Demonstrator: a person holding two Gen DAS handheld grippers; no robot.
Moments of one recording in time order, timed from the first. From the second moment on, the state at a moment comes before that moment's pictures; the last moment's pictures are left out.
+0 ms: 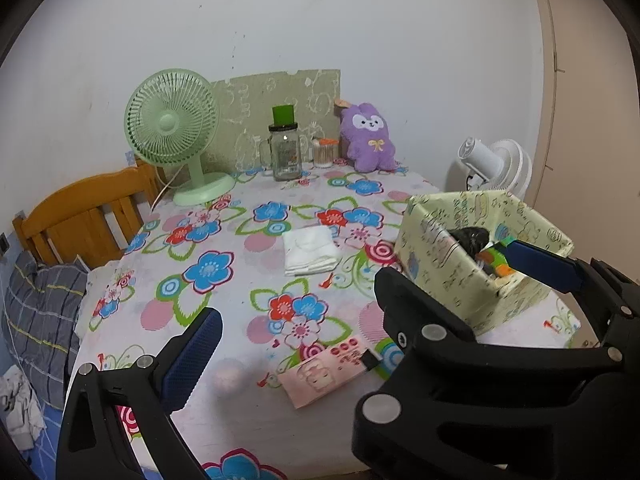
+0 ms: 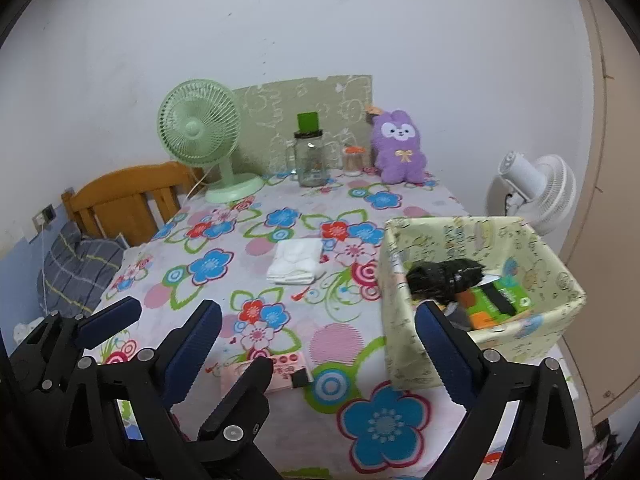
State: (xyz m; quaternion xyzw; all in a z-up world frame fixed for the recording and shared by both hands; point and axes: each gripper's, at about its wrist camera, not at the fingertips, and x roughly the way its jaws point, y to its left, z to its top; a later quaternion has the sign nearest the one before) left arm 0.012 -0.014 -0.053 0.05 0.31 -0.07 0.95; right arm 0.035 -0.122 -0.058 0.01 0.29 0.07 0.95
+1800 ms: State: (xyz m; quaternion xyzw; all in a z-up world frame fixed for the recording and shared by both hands) left arm 0.068 0.010 -0.157 0.03 0.39 -0.10 0.91; right arm 0.084 -0.106 -0.164 0.02 0.42 0.03 0.91
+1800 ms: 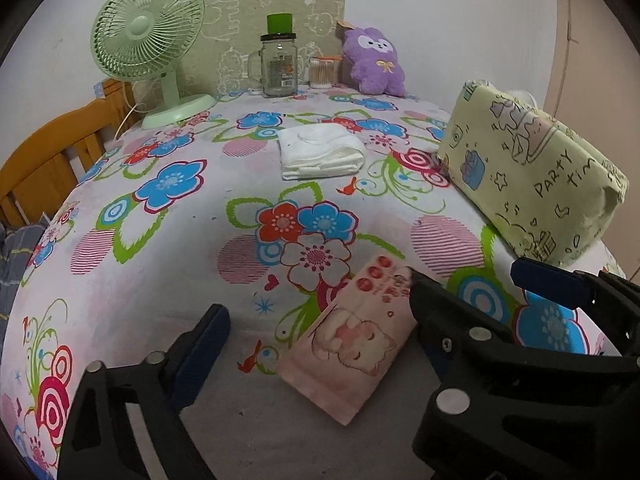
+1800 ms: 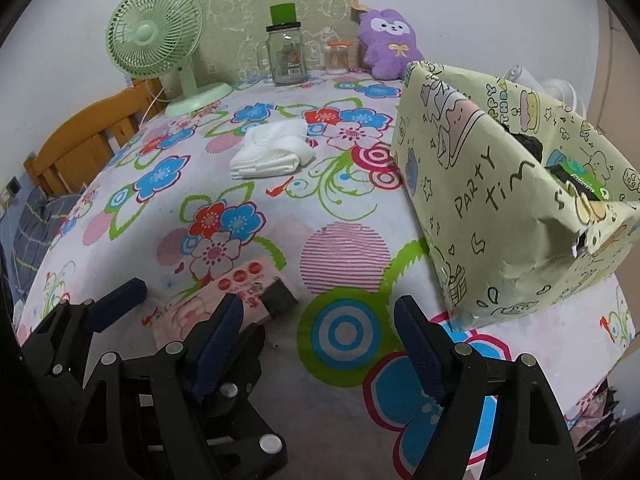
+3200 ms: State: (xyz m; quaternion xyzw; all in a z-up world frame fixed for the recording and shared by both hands) left arm 0.128 0.060 -0.112 0.00 0.38 0.00 0.92; right arm 0.163 -0.056 -0.126 0.03 0.39 0.08 0.92
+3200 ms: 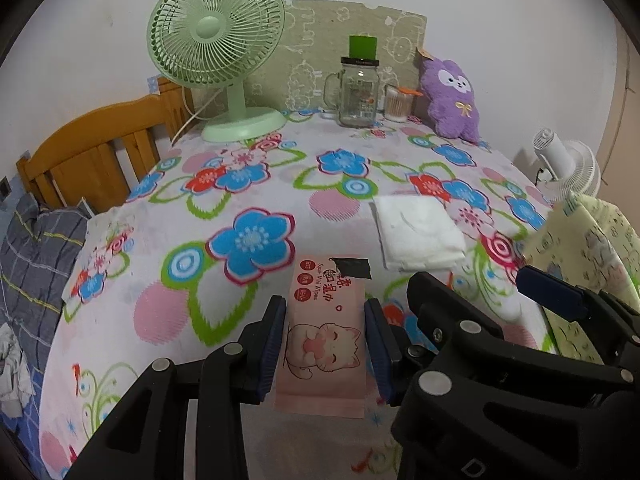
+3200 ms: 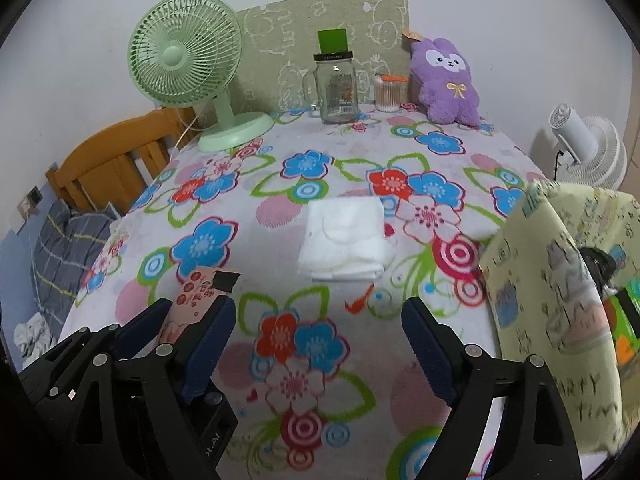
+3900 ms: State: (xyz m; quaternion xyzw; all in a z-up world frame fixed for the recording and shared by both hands) left arm 0.184 0.066 -0.124 -0.01 0.40 0.01 0.92; right arm 0.231 -0.055 -0.144 0.03 0.40 0.05 0.91
